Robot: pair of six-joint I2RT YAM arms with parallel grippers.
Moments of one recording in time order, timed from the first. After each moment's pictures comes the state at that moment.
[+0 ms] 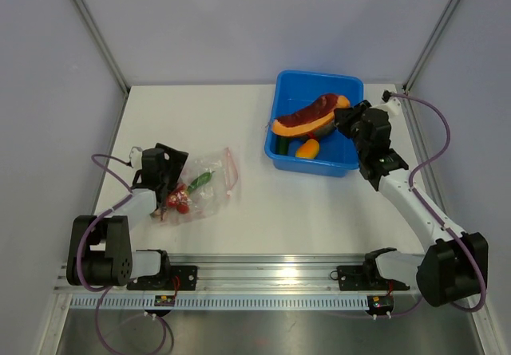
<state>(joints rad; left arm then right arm) -0.02 1.29 0.49 0.16 -0.10 -1.12 0.29 1.20 0.92 0.10 0.24 0.80</state>
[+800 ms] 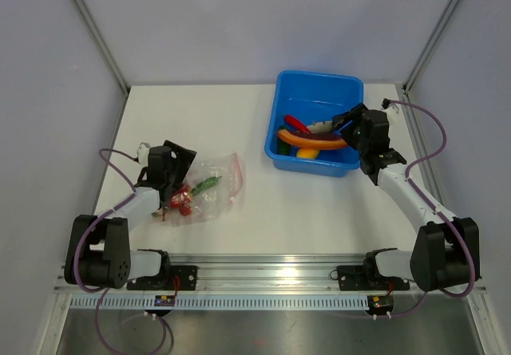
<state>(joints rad) -0.09 1.29 0.52 0.13 -0.10 -1.11 0.18 1.29 0.88 0.03 0.16 0.87</state>
